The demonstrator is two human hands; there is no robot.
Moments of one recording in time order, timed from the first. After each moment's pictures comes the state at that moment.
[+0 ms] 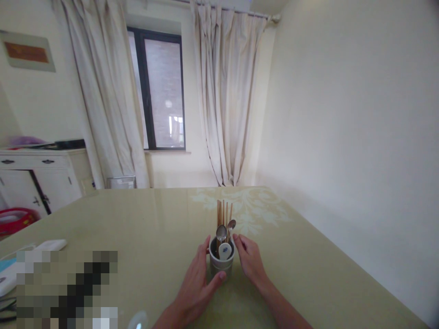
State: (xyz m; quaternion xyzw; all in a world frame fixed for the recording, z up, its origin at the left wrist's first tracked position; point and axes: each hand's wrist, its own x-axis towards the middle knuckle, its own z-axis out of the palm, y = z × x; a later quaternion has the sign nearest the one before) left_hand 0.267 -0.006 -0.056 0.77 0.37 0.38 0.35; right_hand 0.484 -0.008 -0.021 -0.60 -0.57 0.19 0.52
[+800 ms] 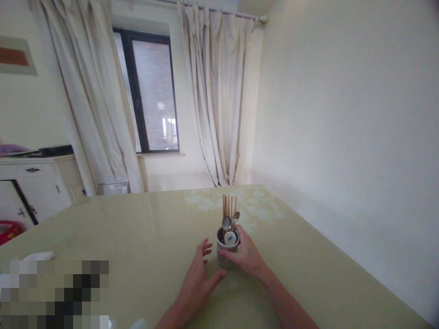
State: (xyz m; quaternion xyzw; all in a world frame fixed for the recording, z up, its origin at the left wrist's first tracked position) left_hand 0.291 0.000 -0.054 0.72 0.39 0.42 0.40; right_hand 0.502 -0.011 -0.004 -0.51 -0.64 0.25 0.51
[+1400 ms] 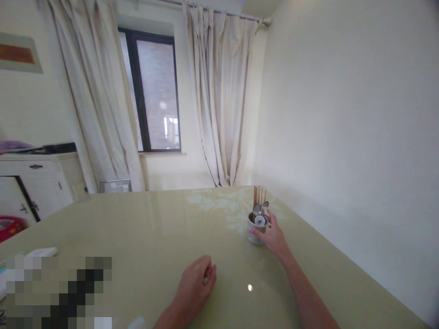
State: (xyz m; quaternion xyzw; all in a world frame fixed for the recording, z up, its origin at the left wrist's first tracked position) left_hand 0.281 -0.003 -0.050 0.84 0.43 0.30 0.17; right_hand 0.616 0.011 -0.017 -0.64 -0.49 0.10 0.59
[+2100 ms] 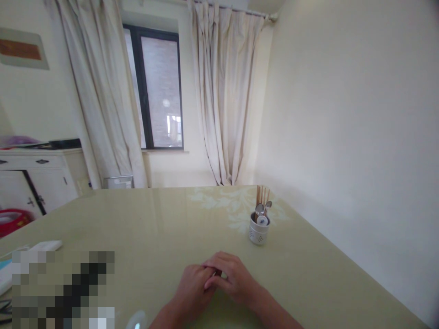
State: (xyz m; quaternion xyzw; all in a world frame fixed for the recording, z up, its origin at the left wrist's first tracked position) left_hand 0.270 -0.003 -0.059 0.90 0.31 0.28 0.08; right_hand 0.453 -0.039 -0.013 -0.37 -0.82 0.17 0.39
